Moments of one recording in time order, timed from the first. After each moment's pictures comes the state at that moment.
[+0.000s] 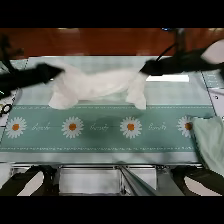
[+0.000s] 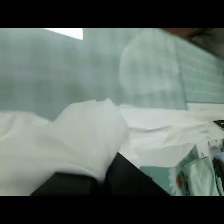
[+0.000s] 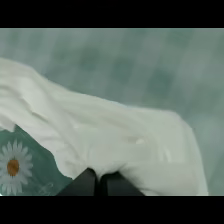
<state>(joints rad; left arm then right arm) 0.12 -0.96 0.98 0.48 -0.96 -1.13 0.21 -1.21 1.40 -1.02 1.09 1.44</state>
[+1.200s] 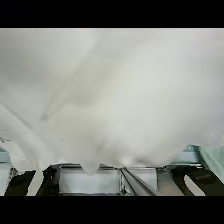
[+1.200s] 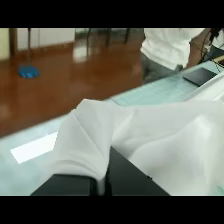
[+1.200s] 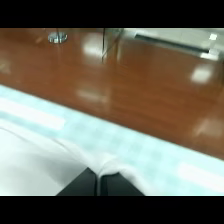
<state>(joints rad) 0.33 -0.65 1.65 0.48 -1.44 -1.29 0.13 -0.76 1.96 -1.36 1.53 1.48</state>
